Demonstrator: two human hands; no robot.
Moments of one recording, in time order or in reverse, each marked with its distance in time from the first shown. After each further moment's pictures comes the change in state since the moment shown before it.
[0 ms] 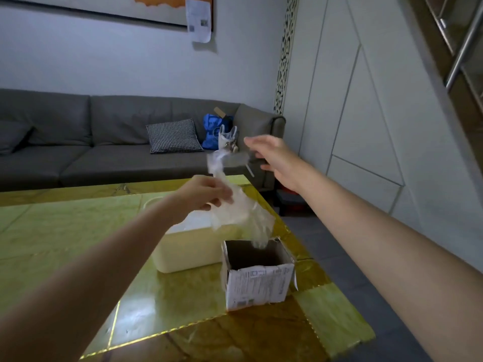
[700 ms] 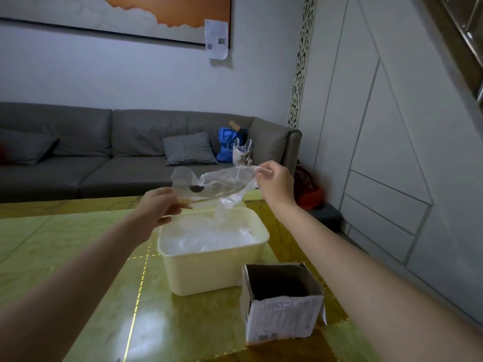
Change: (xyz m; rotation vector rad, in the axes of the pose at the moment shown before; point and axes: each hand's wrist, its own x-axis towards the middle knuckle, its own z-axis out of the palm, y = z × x) left_hand -0.005 -0.042 -0.075 -0.249 0.450 -0.164; right_hand 0.044 0.044 0.051 -0.263 0.406 -0.212
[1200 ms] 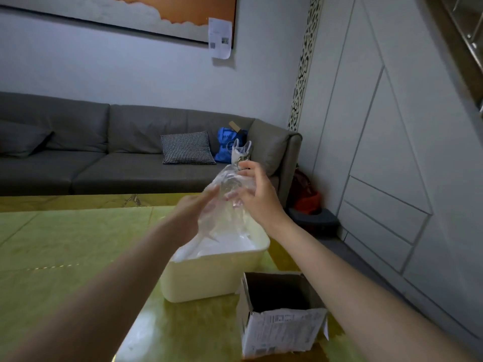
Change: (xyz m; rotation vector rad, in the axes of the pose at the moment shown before) left_hand 0.011 -0.005 0.050 -0.209 -0.264 -0.026; right_hand -0.020 -0.002 0.019 0.221 -0.331 -0.170
